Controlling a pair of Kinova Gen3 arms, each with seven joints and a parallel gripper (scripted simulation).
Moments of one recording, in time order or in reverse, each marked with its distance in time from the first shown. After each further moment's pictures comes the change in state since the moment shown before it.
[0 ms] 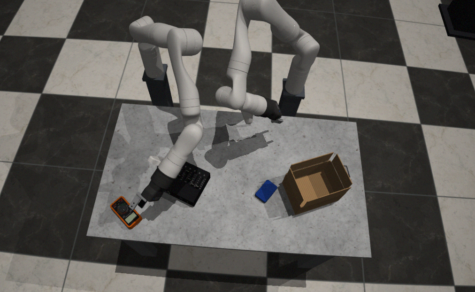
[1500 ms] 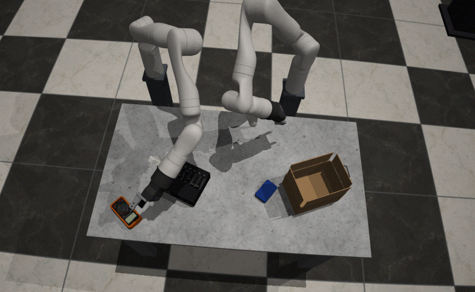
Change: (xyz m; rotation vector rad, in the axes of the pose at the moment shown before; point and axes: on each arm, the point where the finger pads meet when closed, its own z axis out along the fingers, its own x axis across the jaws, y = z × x) left arm -0.011 0.008 0.007 0.017 0.036 0.028; right arm 0.000 0.000 0.000 0.000 0.000 0.000
